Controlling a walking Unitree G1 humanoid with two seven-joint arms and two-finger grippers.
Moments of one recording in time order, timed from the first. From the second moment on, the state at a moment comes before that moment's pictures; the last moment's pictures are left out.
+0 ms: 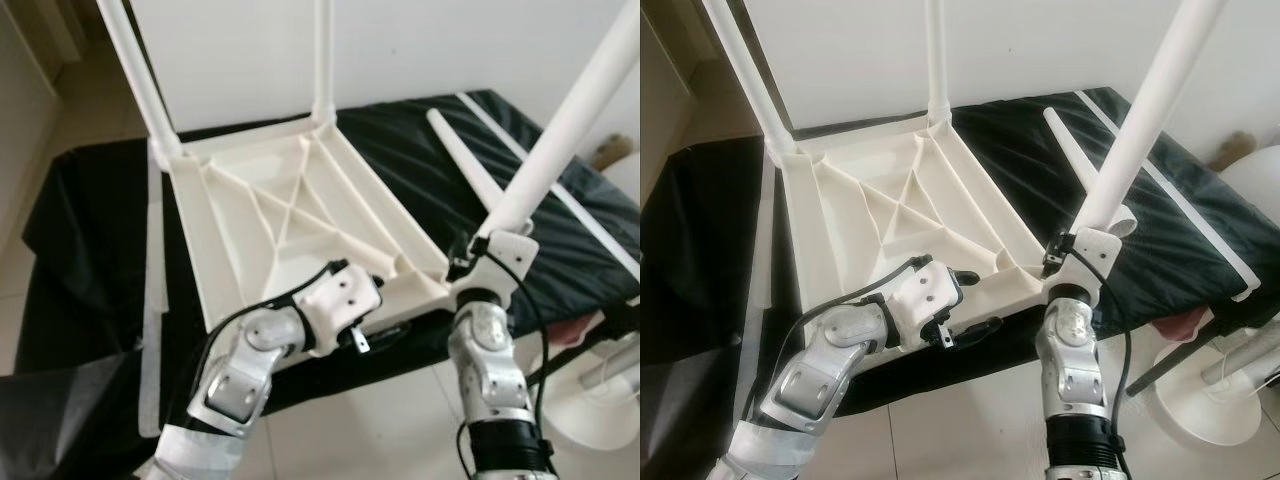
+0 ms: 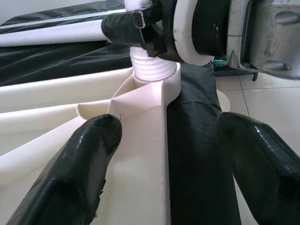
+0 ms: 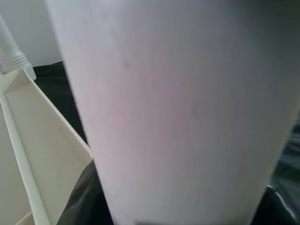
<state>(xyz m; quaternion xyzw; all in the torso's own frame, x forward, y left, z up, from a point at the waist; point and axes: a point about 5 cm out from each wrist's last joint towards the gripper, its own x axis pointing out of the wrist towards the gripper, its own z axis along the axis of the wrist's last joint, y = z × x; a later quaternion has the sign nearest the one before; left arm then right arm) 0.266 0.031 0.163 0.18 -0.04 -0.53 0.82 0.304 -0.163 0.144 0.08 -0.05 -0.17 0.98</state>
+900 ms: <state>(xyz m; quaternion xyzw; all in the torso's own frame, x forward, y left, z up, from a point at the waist) 0.271 0.030 0.165 0.17 -0.04 -0.53 0.83 0.295 -0.184 0.156 0.06 -0.09 -0.05 0.99</state>
